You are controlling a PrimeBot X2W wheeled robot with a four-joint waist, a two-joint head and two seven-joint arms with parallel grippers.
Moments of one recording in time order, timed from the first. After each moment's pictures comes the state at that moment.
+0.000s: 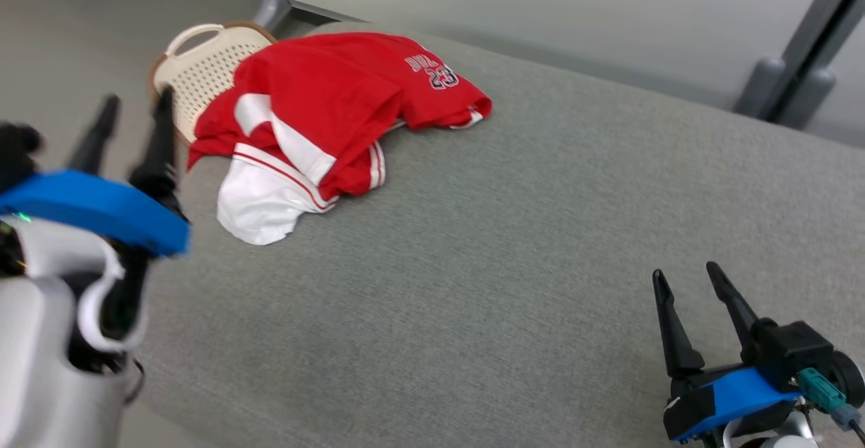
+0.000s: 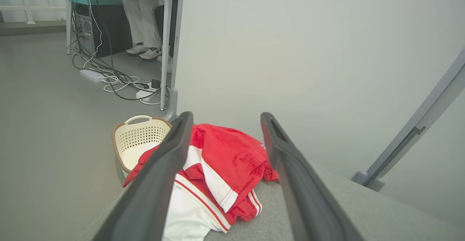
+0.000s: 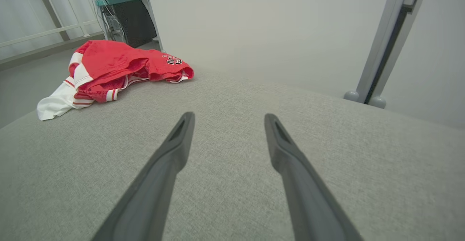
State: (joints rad) left arm -0.39 0.35 -0.15 0.00 -0.68 0.11 0.22; right arm -0.02 -0.05 -0.03 0.06 0.05 0.13 -0.10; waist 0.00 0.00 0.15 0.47
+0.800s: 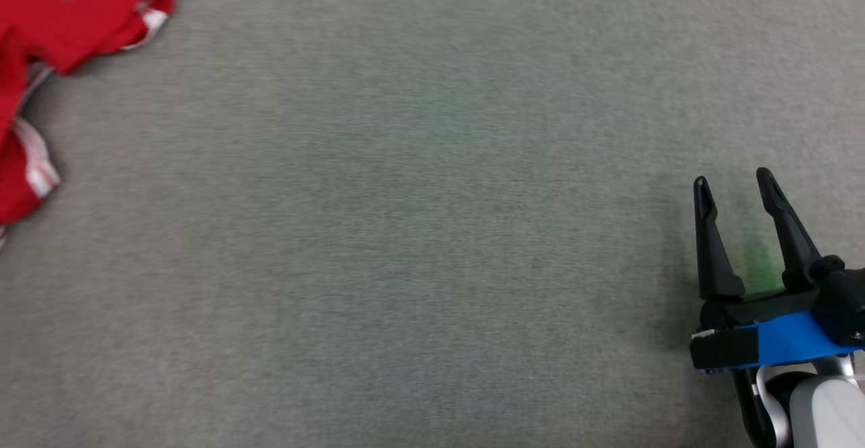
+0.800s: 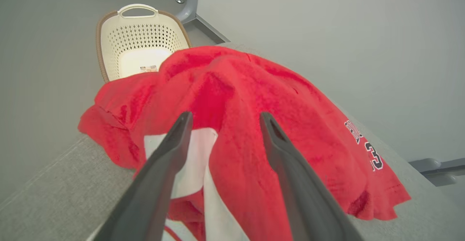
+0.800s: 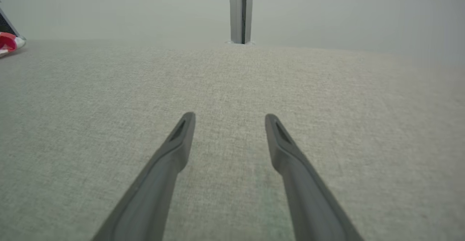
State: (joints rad) left arm -0.61 0.65 0.21 0.43 -0.92 0.13 0.41; right arm -0.14 -0.05 -0.07 -0.09 0.05 0.13 -0.11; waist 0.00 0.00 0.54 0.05
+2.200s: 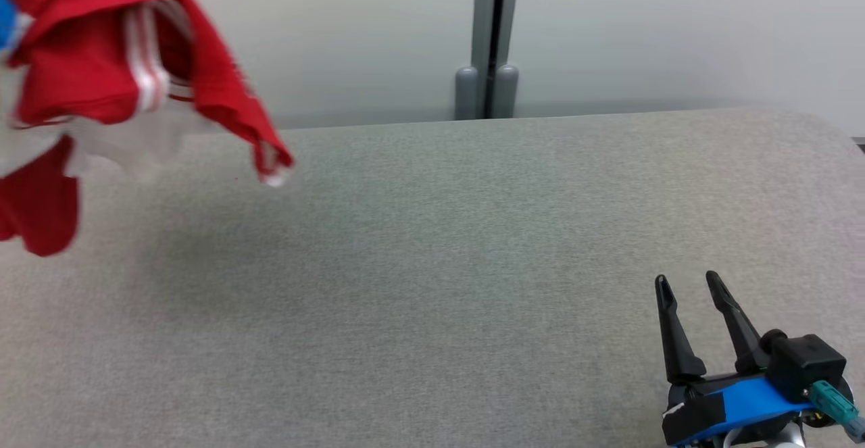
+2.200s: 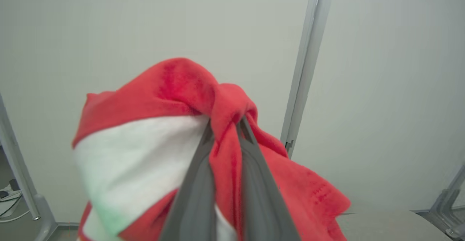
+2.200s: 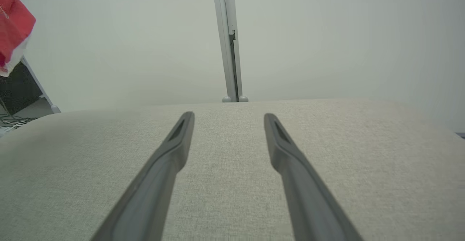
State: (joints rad) left arm -0.91 0.58 -0.19 0.12 -0.76 0.04 0.55; right arm -0.02 -0.05 -0.02 0.11 0.16 0.13 -0.17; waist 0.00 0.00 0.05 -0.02
